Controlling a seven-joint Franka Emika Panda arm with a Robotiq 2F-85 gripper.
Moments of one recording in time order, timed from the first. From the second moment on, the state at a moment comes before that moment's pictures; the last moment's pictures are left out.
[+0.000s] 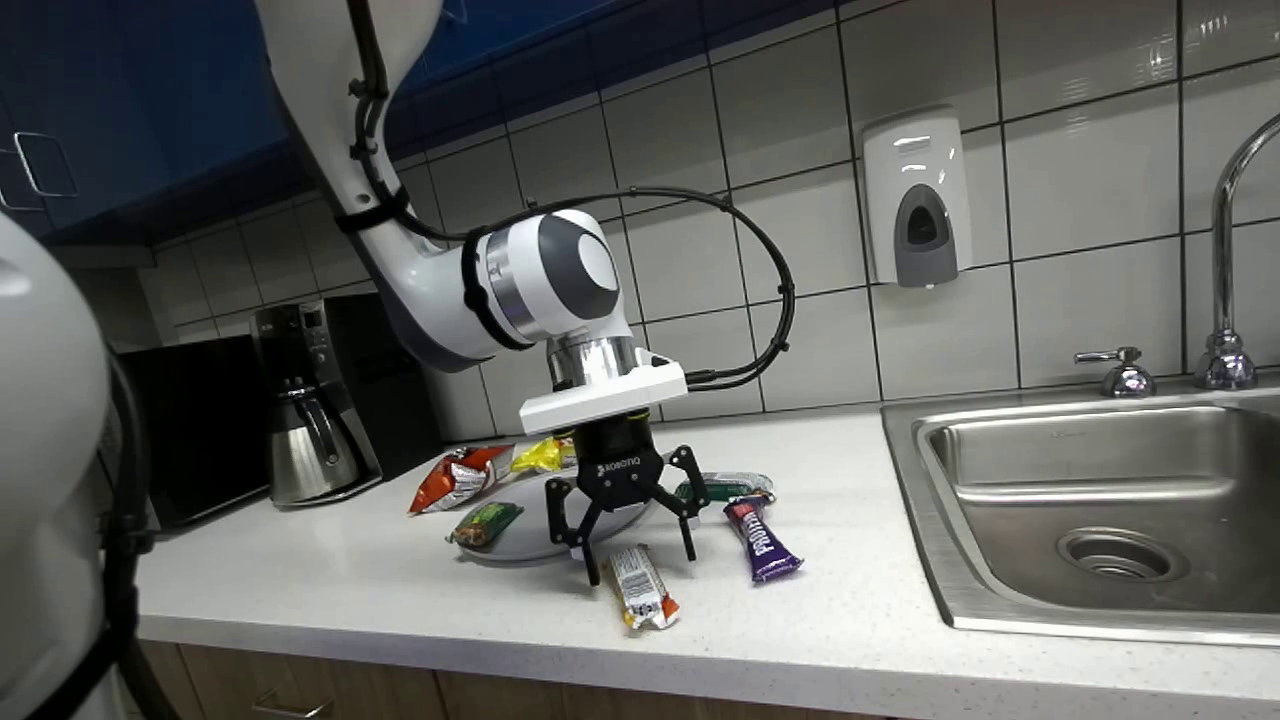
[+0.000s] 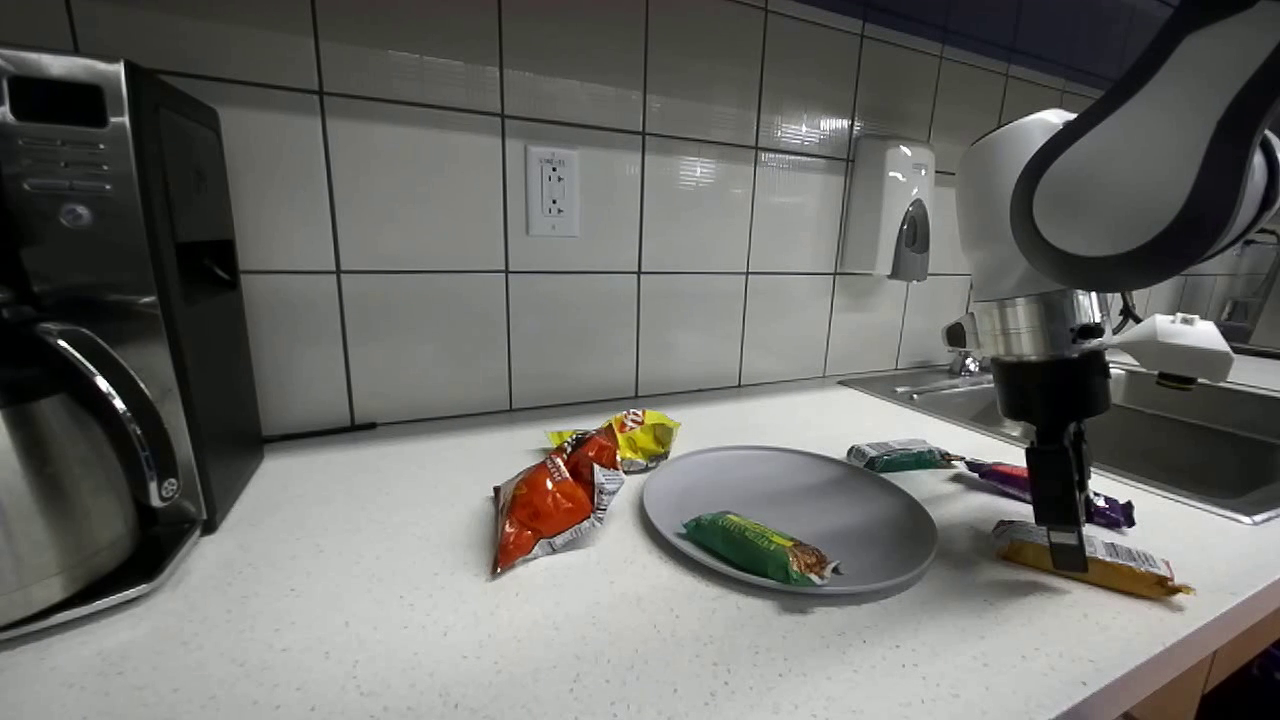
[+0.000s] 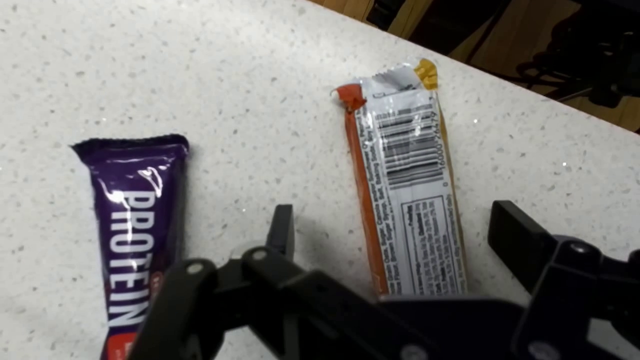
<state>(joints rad) -0.06 0.08 -0.07 -2.58 -0.27 2.43 -0.35</state>
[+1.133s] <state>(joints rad) -0.06 0.08 -0.06 -2.59 -0.27 2.43 -0.35</state>
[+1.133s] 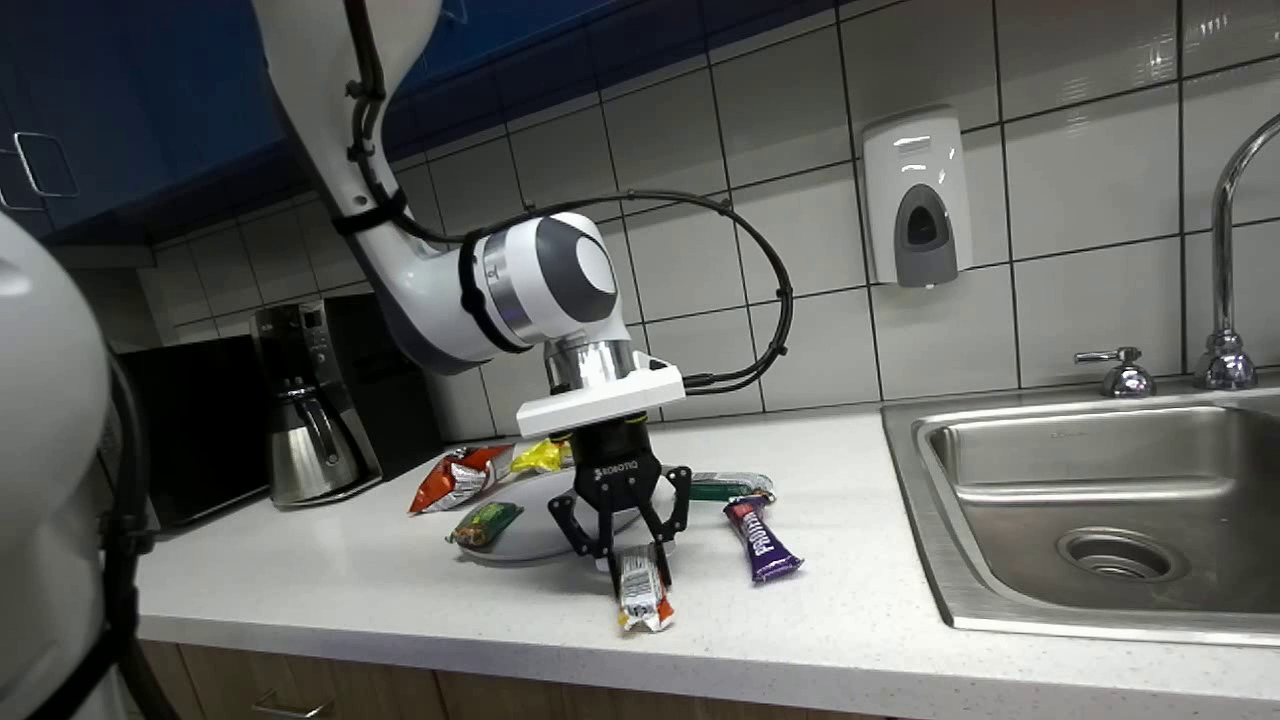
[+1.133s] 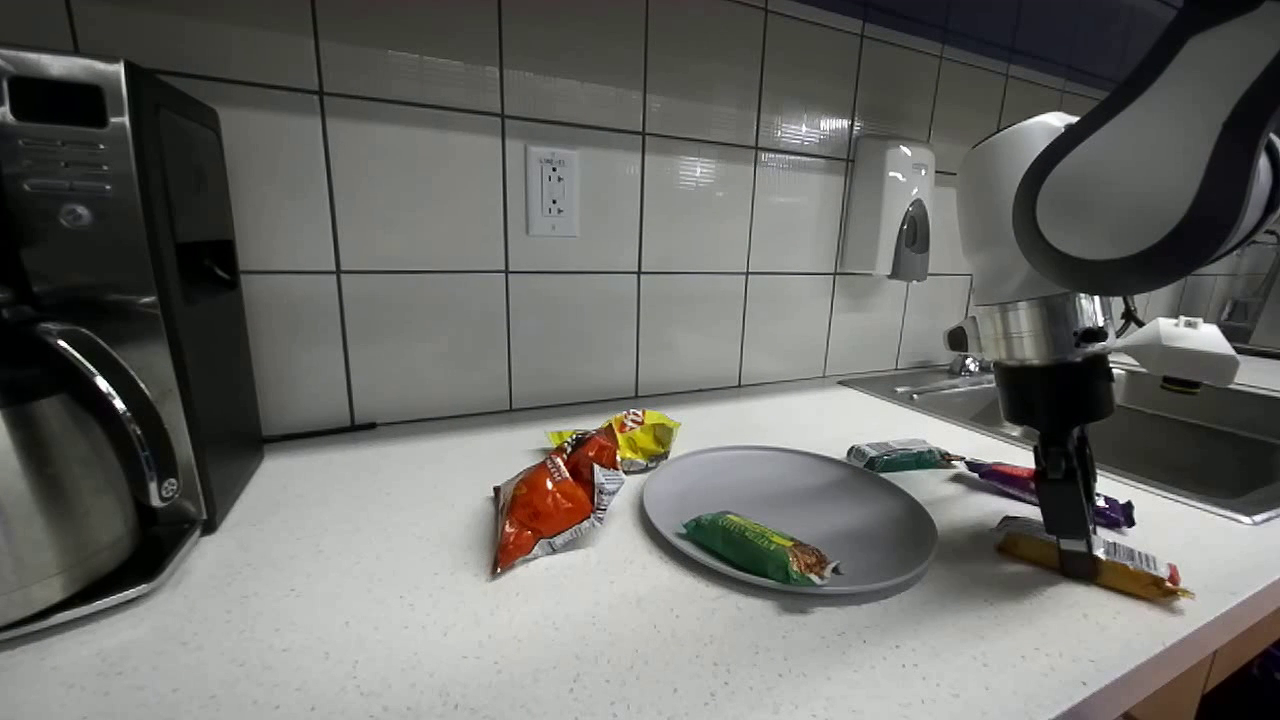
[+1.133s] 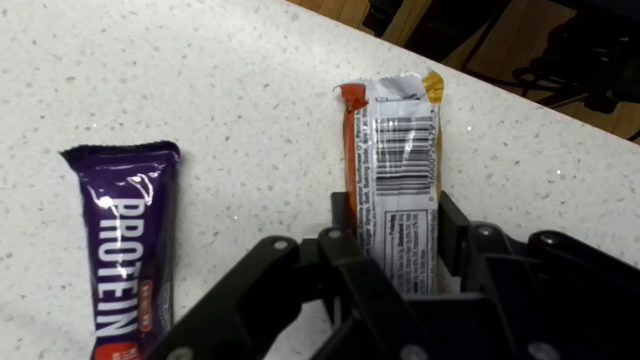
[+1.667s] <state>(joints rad) -0.04 0.07 -0.05 -2.59 -0.27 2.43 -0.35</state>
